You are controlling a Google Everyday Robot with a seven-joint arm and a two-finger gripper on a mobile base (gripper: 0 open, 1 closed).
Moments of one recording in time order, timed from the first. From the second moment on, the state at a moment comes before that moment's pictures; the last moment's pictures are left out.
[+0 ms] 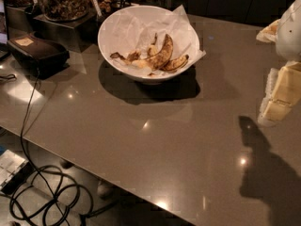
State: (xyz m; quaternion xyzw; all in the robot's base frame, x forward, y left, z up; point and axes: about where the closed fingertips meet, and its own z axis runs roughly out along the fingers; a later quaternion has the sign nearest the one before) arm 0.439 -0.215 0.981 -0.60 0.78 -0.04 0.17
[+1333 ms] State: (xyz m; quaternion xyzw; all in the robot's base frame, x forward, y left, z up) arm 0.494 -0.200 0.989 -0.63 0.76 -0.09 0.13
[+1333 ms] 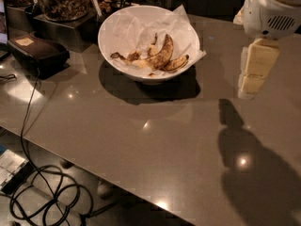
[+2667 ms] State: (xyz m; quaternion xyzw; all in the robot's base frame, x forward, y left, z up) arm 0.560 -0.152 0.997 -0.70 0.69 -0.11 0.14
